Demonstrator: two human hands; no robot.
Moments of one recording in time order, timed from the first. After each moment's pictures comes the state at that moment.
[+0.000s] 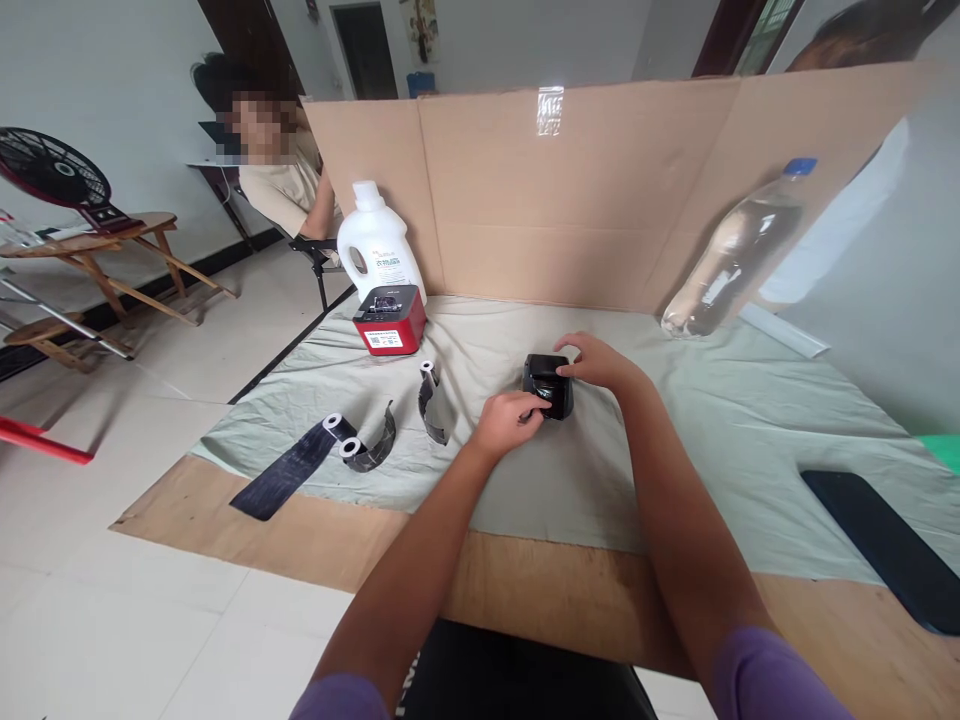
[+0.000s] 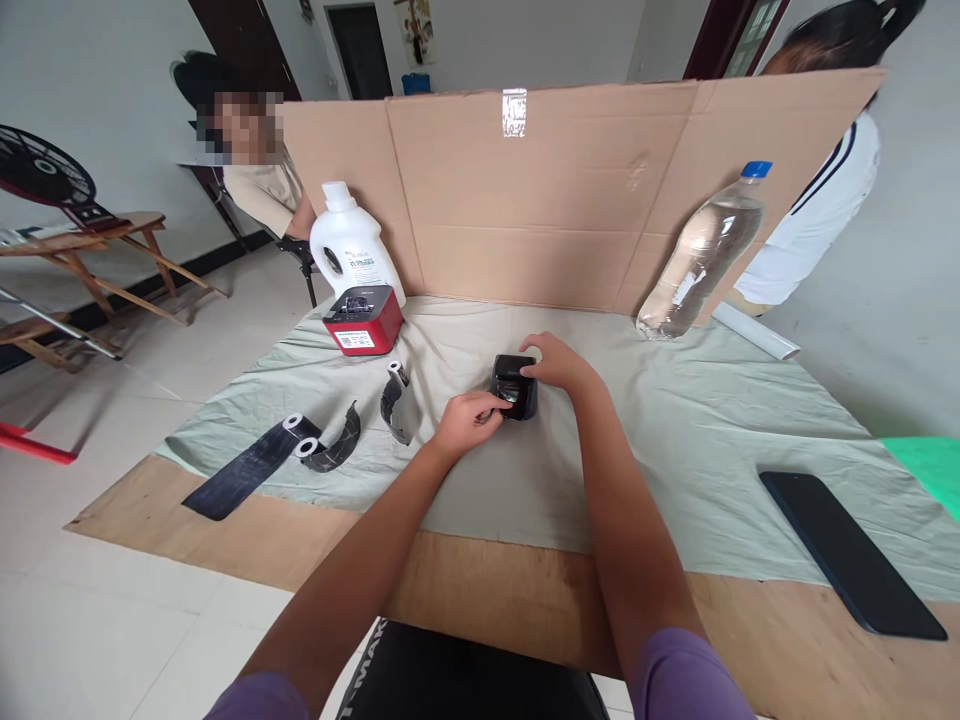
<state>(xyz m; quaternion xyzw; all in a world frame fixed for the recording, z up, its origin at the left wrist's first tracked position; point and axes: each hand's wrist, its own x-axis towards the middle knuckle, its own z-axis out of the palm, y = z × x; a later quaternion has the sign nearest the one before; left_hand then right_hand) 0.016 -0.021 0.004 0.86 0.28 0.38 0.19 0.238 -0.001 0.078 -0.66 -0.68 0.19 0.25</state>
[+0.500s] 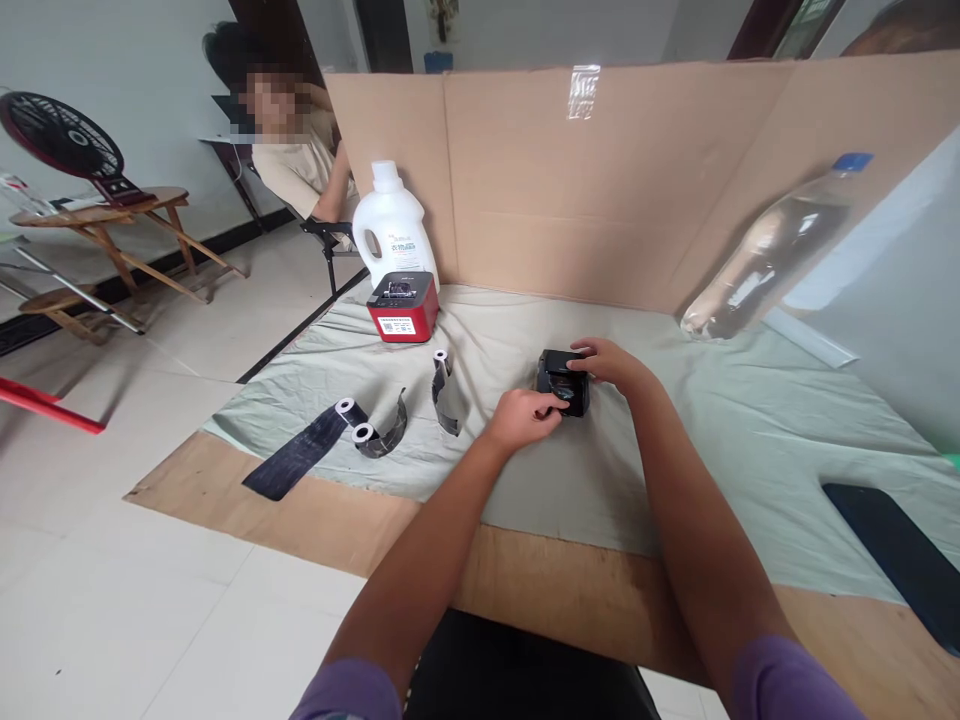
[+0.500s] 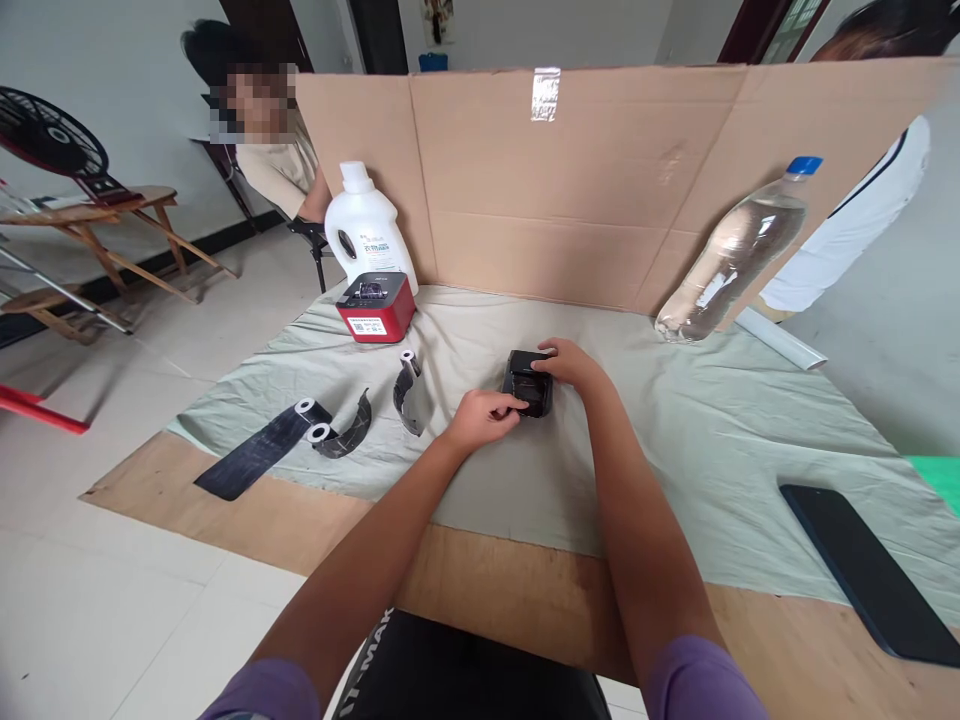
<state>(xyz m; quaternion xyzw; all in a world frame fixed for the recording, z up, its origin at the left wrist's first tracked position) 0.017 -0.021 -0.001 0.85 0.32 0.36 0.23 0.221 0.002 0.079 -0.74 -0.53 0.34 0.23</state>
